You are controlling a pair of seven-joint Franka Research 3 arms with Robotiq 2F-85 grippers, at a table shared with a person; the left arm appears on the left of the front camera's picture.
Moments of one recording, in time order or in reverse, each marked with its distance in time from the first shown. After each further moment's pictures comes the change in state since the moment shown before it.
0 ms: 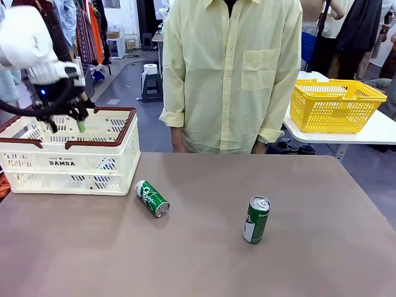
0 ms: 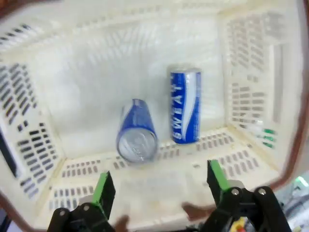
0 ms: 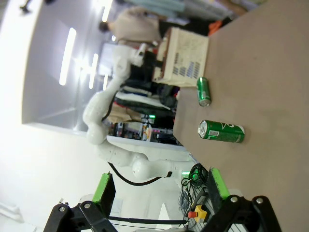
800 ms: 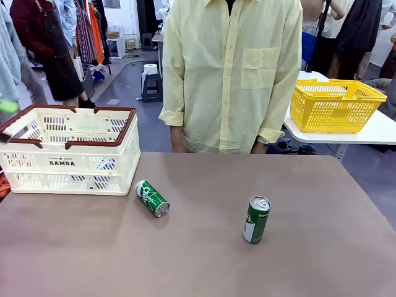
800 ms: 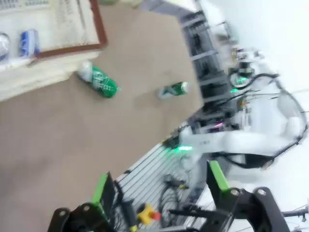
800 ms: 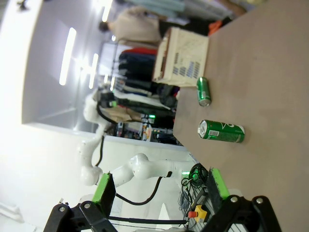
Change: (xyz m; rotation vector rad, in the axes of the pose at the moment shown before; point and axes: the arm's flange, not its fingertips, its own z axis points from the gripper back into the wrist) left arm -0.288 0.052 0.072 -0.868 -0.297 -0.067; right arm 0.000 0.000 0.000 0.000 0.000 -0.001
